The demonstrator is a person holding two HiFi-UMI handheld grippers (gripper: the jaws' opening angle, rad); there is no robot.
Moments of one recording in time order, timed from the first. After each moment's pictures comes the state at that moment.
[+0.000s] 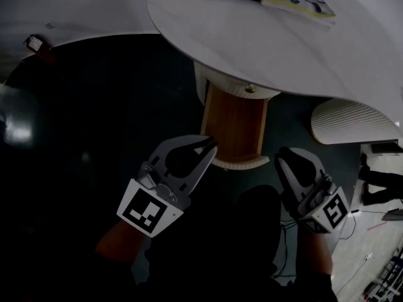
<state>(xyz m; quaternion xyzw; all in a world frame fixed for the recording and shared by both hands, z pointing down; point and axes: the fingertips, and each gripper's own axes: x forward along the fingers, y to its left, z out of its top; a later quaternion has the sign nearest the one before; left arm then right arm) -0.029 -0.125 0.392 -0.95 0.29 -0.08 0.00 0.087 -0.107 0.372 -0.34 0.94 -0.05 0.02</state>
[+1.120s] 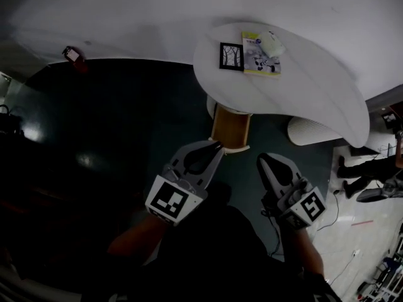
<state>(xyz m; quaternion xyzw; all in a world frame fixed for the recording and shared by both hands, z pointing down) -0.069 -0.017 0.017 -0.94 0.34 -0.06 -0.05 0.015 0.007 0.002 -0.35 0.93 -0.11 0.04</state>
